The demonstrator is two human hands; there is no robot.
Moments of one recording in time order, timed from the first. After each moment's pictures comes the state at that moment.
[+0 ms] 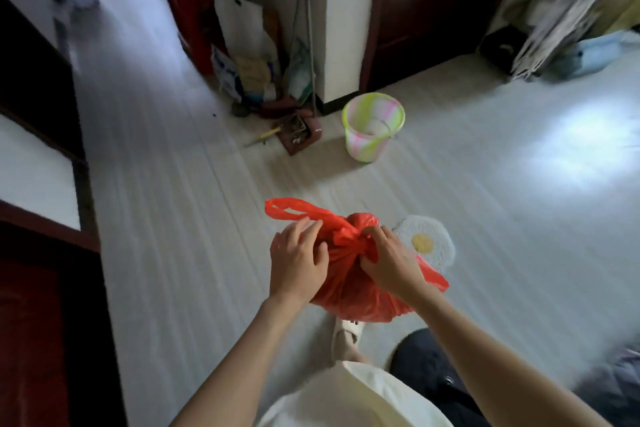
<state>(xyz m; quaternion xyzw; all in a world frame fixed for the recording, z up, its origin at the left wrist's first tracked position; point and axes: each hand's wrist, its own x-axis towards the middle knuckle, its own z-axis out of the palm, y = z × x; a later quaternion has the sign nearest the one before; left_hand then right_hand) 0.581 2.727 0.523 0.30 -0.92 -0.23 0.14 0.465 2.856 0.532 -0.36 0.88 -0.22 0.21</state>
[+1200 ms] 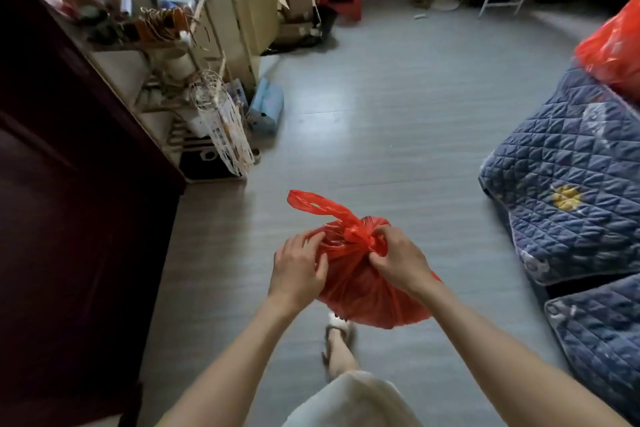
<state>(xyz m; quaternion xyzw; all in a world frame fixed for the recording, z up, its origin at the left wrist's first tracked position) -0.408 2.833 0.538 -0.26 -0.93 -0.23 -0.09 -0.342 3.010 0.548 0.24 0.91 -0.32 0.03</state>
